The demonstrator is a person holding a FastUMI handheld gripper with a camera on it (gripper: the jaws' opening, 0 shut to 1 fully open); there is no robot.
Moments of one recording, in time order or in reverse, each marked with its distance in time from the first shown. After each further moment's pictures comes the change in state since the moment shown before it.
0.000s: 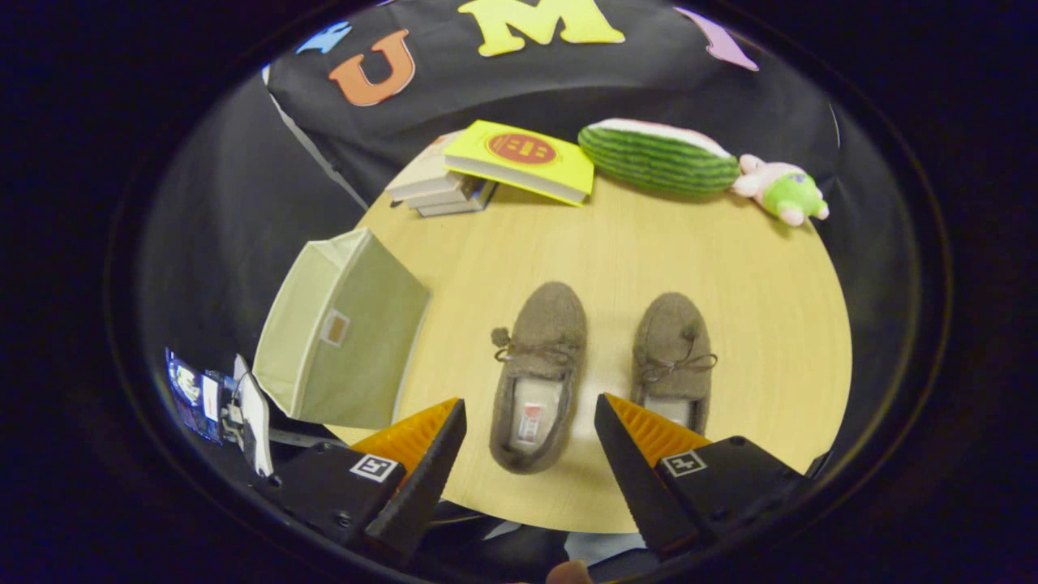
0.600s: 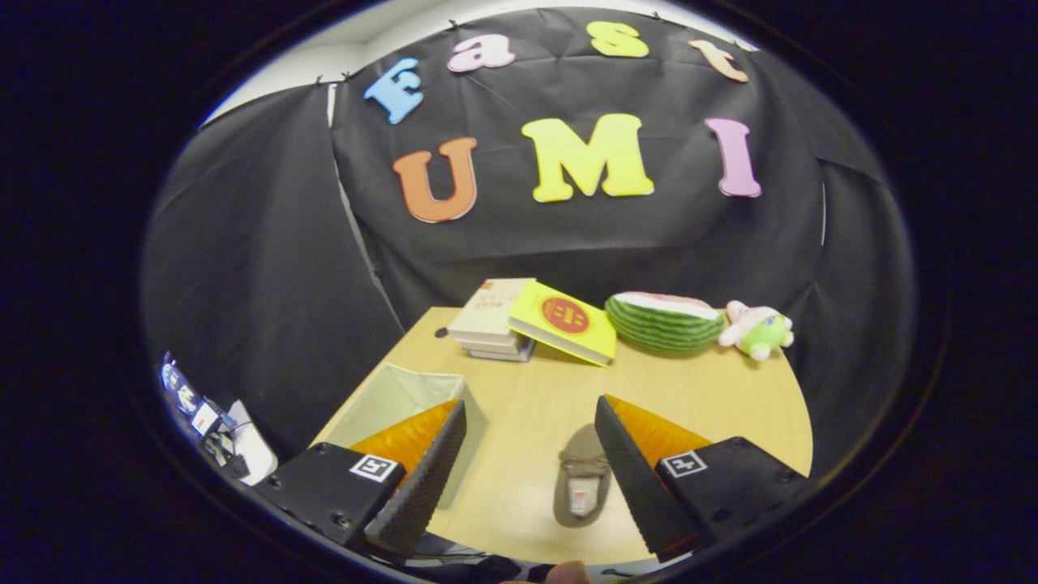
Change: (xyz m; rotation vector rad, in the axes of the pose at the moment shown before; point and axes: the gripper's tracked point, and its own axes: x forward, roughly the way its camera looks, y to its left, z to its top) arm -0.149 0.089 0.088 -0.100 -0.537 -0.049
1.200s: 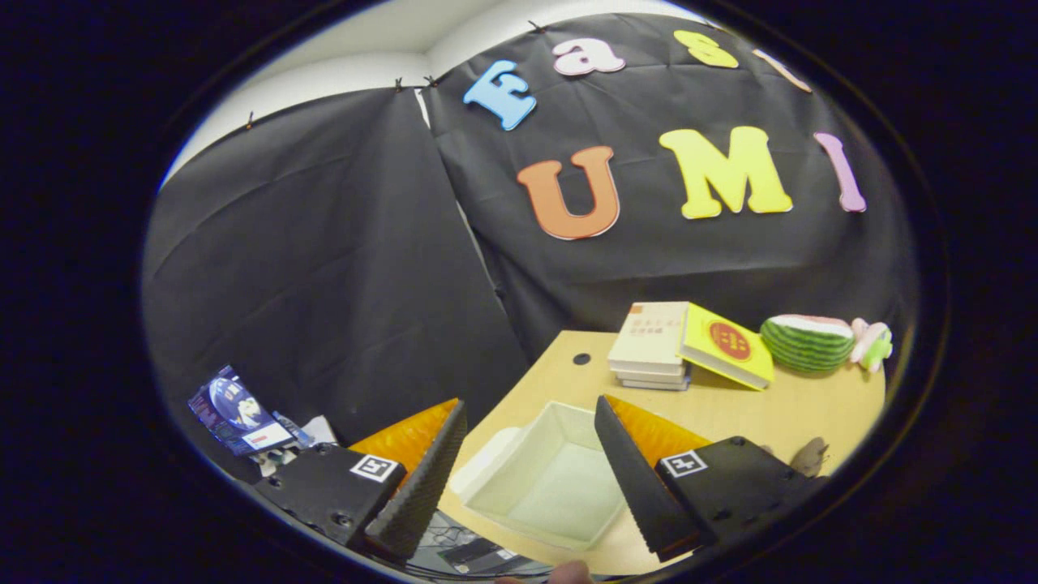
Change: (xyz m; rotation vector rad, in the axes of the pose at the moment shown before) arm 0.011 0.239 0.041 -0.047 -0.120 0.336
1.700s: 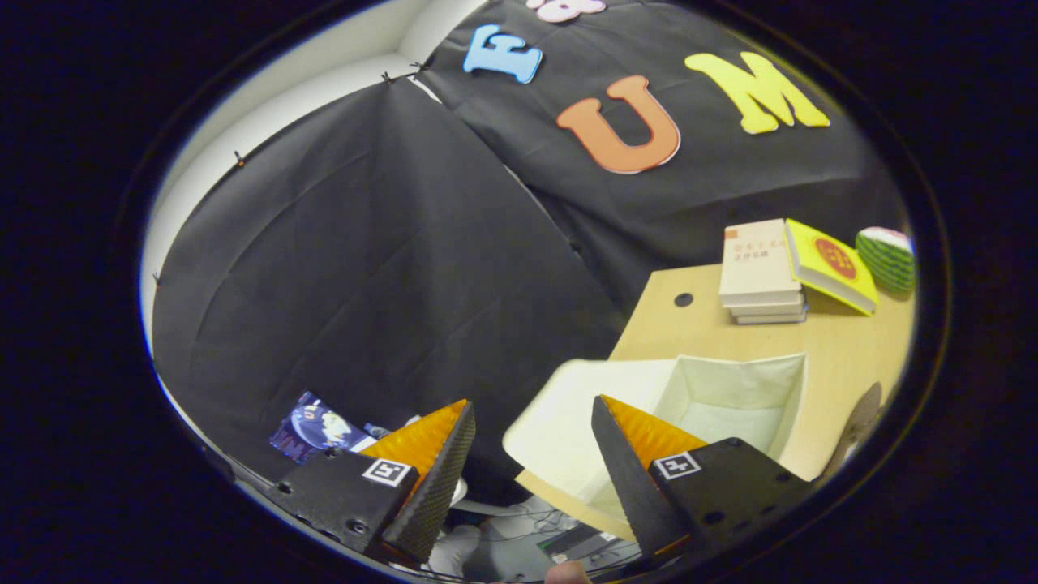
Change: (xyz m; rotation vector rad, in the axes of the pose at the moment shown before) arm 0.063 0.107 -0.027 0.180 0.143 0.278
